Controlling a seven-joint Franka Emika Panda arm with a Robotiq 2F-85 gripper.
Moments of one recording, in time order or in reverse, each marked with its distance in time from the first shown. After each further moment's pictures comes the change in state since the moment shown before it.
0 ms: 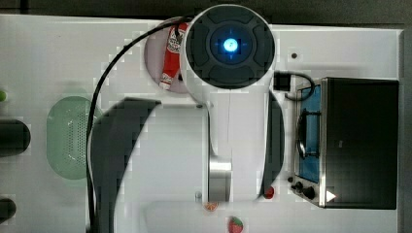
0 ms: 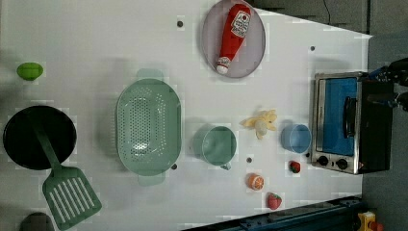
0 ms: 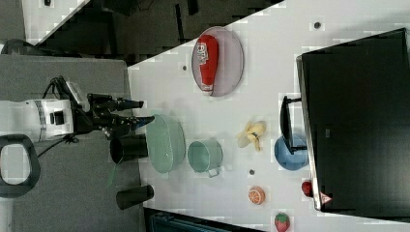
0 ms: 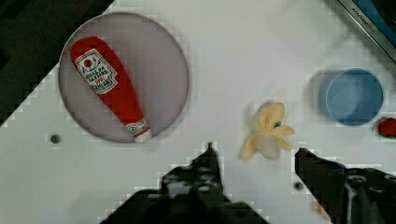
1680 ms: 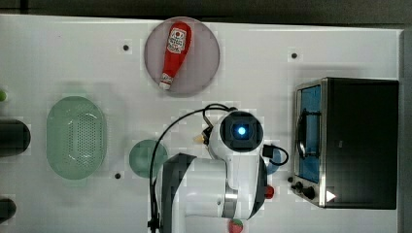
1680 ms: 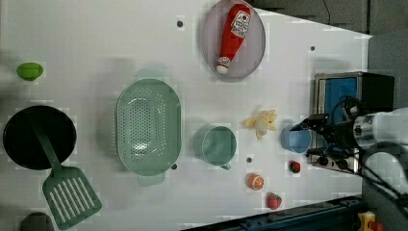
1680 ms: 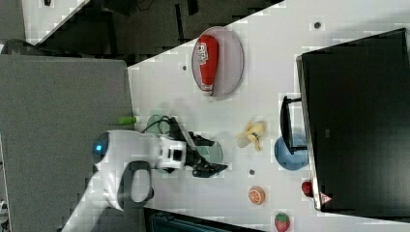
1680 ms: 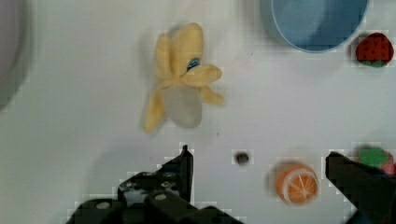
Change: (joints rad) arm -0.040 -0.019 -0.041 -0.623 0.006 0.442 0.016
